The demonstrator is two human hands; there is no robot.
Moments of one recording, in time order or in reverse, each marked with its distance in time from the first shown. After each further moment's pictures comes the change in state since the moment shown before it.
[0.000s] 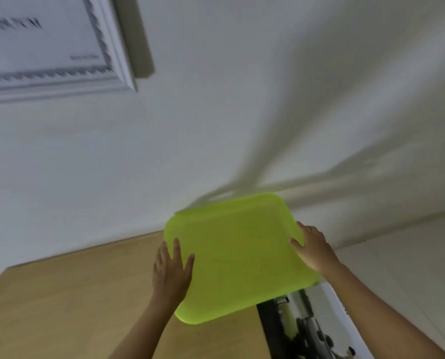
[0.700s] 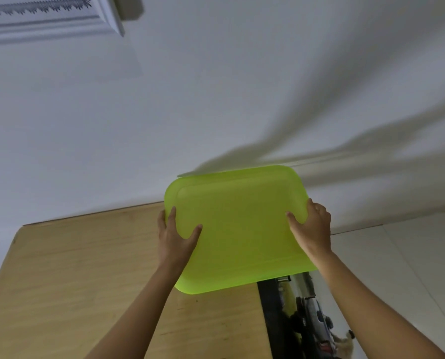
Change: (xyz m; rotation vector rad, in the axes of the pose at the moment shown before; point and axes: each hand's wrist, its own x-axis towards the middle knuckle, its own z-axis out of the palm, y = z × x) left_hand -0.009 0.022 -0.004 -0.426 0.170 -0.168; right_hand -0.001 -0.019 0.025 0.272 0.296 0.022
